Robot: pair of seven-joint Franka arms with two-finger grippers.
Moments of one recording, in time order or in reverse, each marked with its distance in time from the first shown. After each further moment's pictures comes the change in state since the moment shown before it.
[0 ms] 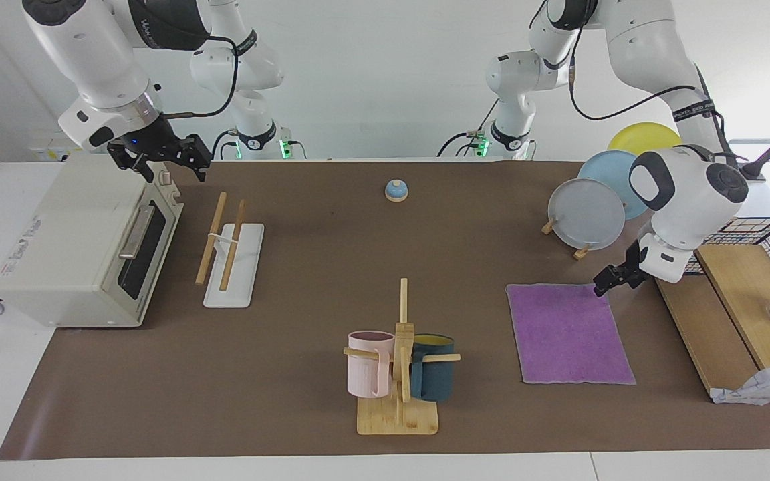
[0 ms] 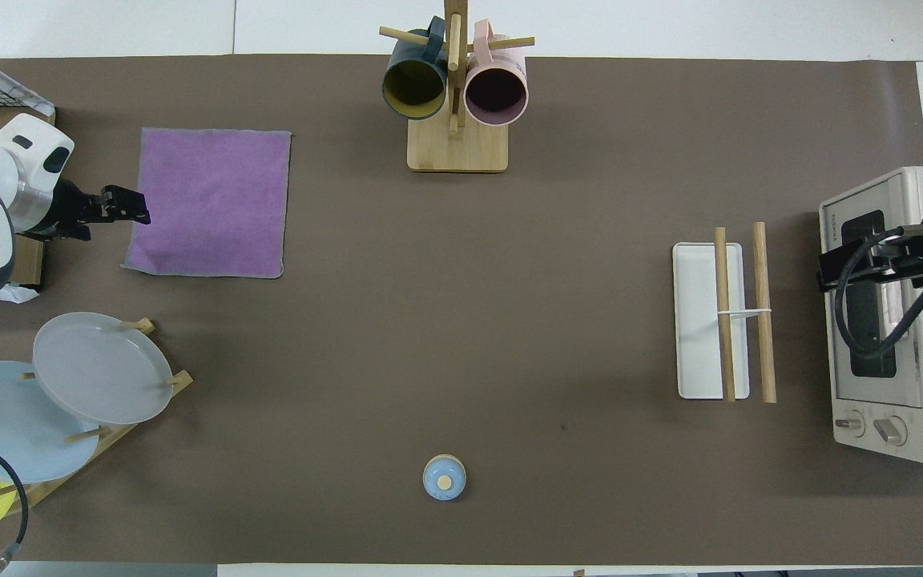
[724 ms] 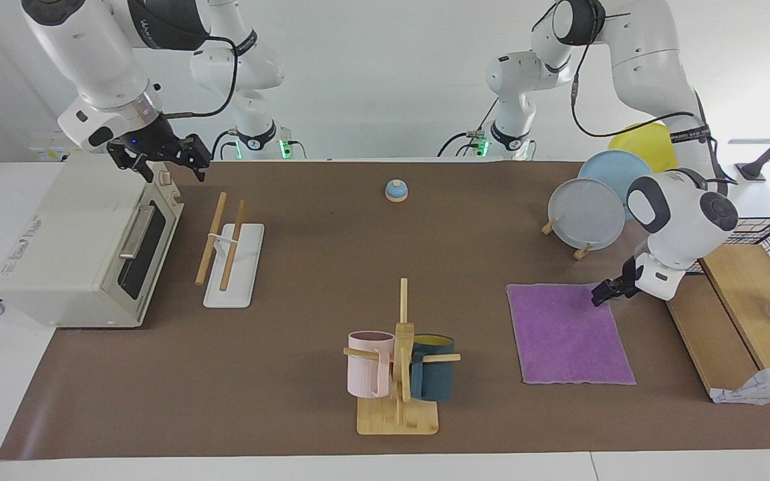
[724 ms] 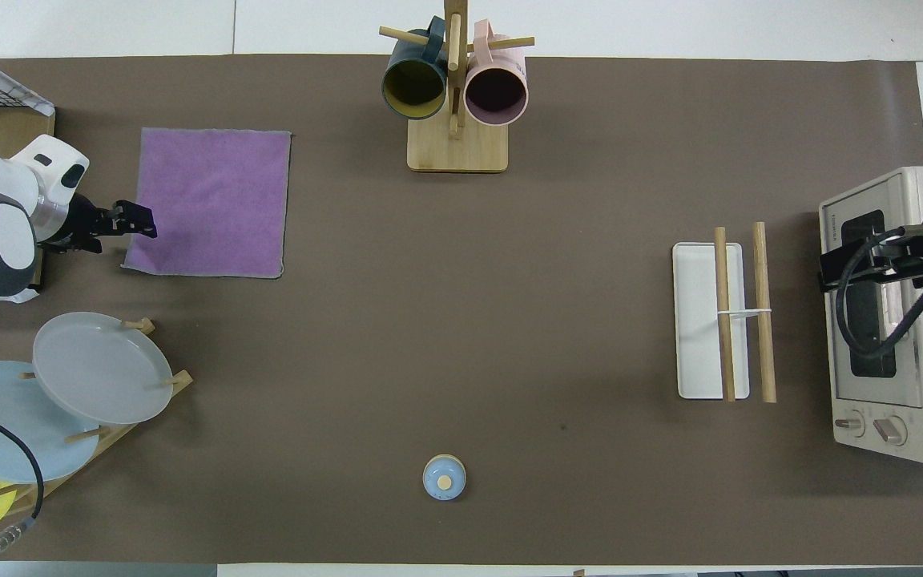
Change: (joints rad) left arm 0.033 0.072 0.000 -0.012 -0.020 0.029 0.037; right arm -0.001 -0.001 -0.001 0.000 0.000 0.000 0.000
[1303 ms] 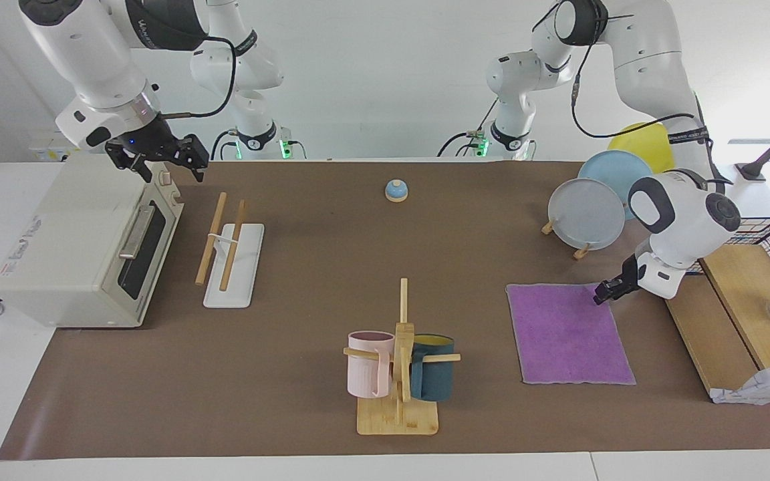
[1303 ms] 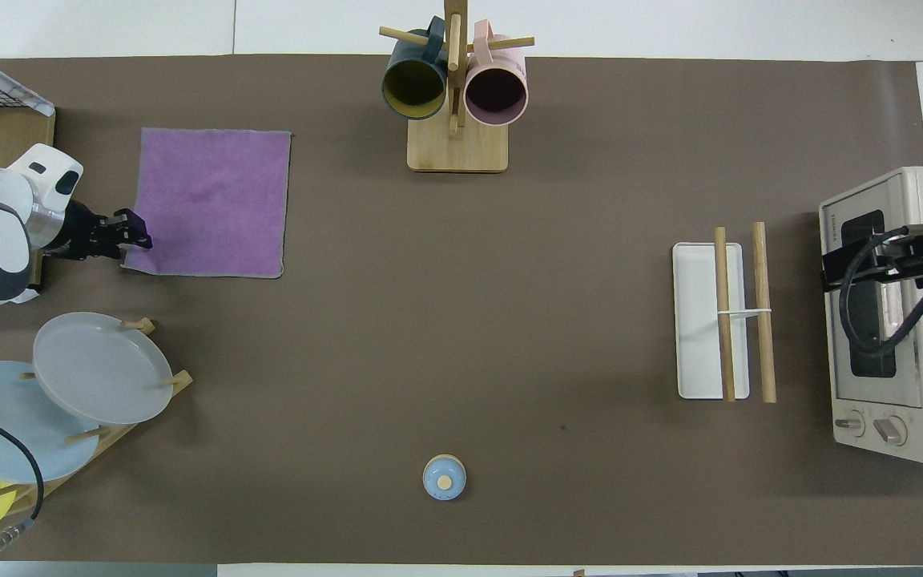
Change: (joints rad) left arm 0.021 0.000 -0.005 -0.018 -0.046 -0.004 0.024; right arm -0.003 0.000 -0.002 0.000 0.000 0.000 0.000
